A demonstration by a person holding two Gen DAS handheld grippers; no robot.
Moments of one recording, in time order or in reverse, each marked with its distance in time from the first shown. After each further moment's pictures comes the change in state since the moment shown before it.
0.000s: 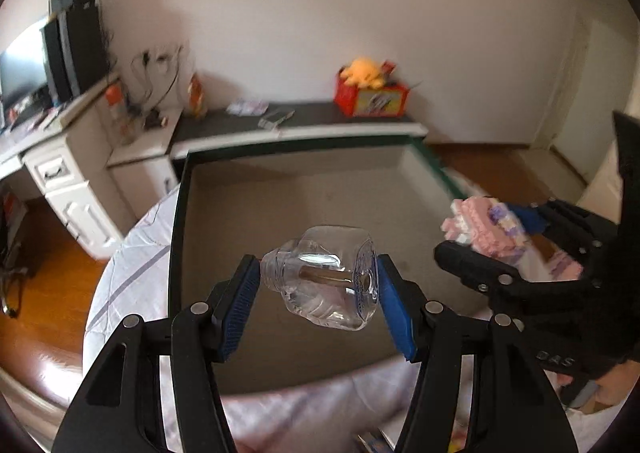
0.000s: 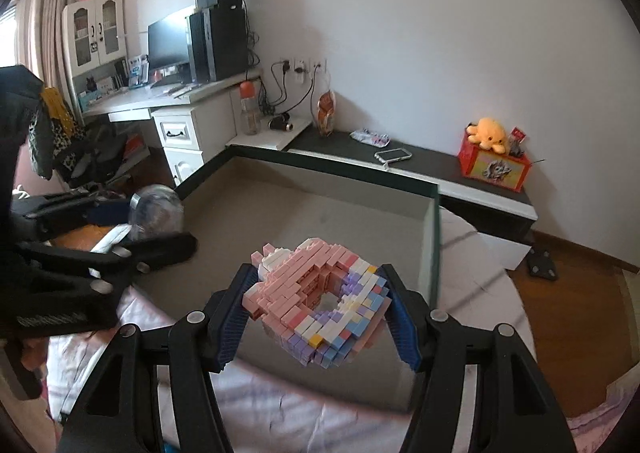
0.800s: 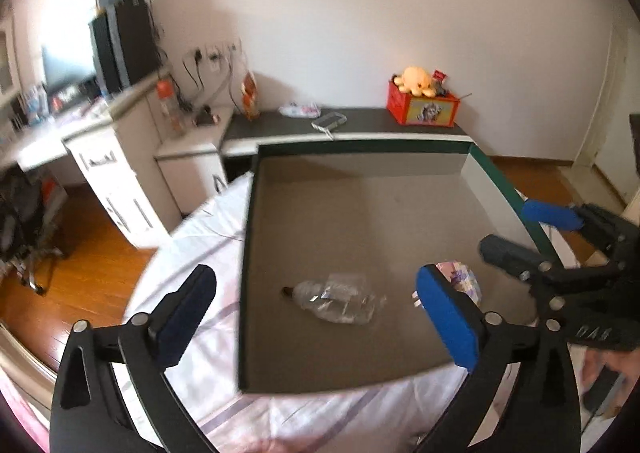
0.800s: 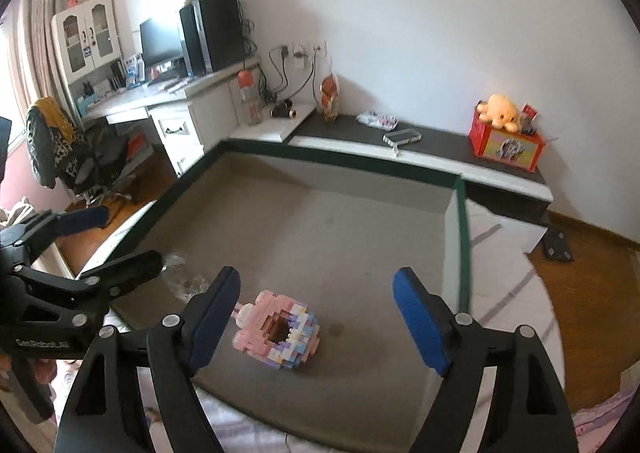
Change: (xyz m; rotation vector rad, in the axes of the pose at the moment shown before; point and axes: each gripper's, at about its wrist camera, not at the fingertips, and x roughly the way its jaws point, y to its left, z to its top) left arm -0.028 0.023 -0.023 -0.048 -0.078 0.169; right arm 0.015 -0.004 0.006 0.050 0.021 0.031
